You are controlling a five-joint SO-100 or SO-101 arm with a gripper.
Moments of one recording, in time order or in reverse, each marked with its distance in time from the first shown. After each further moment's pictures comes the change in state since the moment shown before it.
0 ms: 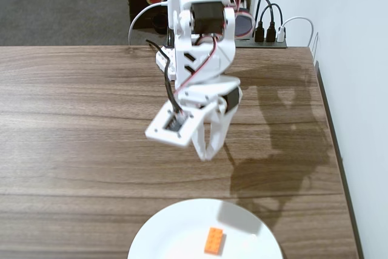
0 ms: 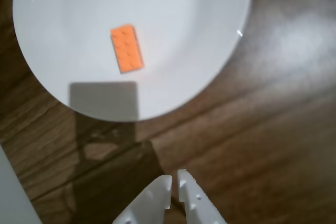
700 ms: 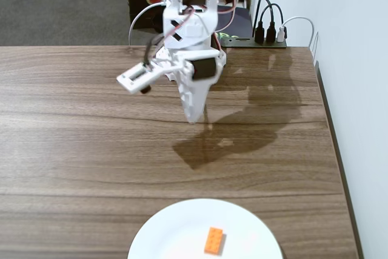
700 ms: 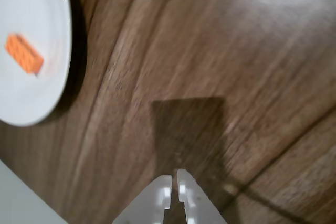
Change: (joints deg) arm 5.4 41.1 38.6 0.6 31.2
